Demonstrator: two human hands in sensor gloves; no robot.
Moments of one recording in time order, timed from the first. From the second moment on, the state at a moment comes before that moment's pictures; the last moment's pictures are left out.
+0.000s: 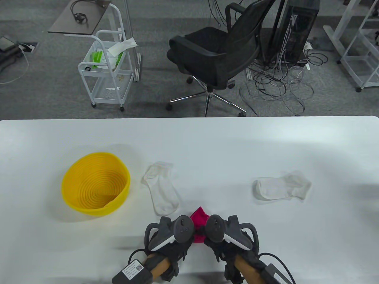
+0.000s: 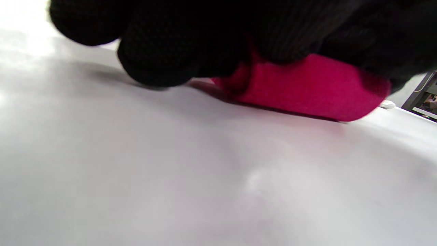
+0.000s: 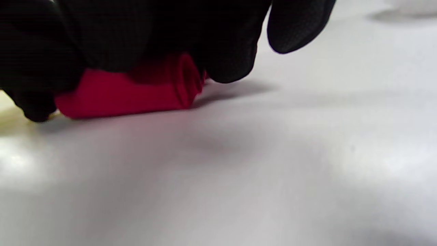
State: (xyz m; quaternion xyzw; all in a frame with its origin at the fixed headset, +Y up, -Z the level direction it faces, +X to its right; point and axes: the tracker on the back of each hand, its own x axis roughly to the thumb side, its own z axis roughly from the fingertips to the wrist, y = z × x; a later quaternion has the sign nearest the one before) left_hand -0.078 -0.766 -0.251 -0.12 -0.16 0.13 0.97; right_hand 0.086 -0.740 -0.242 0.12 0.14 0.98 0.06
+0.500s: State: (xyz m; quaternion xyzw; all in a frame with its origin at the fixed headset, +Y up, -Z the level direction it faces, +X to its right) left_hand -0.082 -0.763 -0.252 -0.14 -0.16 0.15 0.97; right_hand 0.078 -0.742 -0.234 0.13 0.15 0.98 0.01
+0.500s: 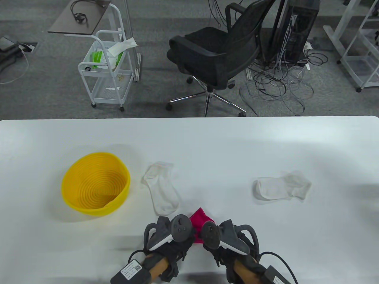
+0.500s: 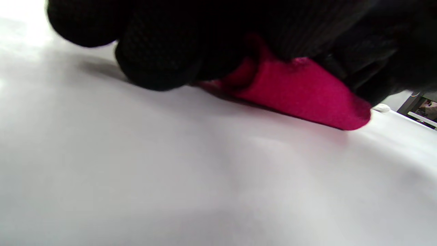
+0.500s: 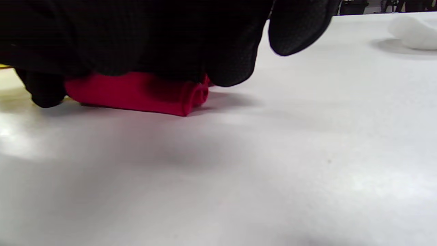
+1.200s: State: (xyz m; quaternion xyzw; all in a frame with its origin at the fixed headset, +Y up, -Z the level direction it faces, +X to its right) left_hand -0.079 -0.762 -0.252 -0.13 -0.16 0.12 0.97; right_hand 0.079 -0.753 -0.242 0.10 0.12 0.99 0.01
